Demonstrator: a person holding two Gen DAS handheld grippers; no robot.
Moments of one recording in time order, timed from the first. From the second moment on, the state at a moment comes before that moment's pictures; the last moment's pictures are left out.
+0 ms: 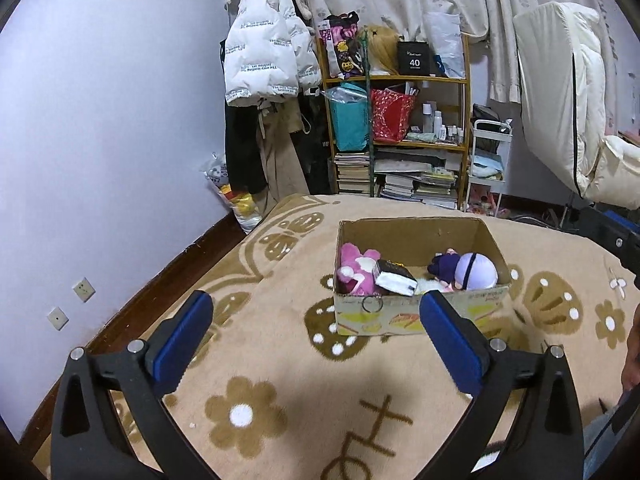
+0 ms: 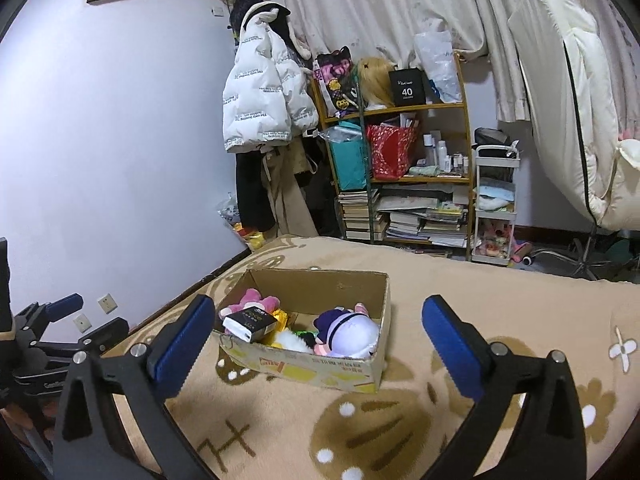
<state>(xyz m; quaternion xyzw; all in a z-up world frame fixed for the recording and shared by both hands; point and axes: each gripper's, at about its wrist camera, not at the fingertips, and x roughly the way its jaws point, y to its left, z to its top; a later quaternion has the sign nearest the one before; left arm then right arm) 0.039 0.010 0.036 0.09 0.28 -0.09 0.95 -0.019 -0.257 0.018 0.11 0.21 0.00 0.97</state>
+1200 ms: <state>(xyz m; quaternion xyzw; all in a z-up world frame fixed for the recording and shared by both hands) 0.030 -0.005 0.009 0.13 0.27 -0.10 0.95 -0.034 -0.258 -0.016 0.07 0.23 -0.05 0.97</state>
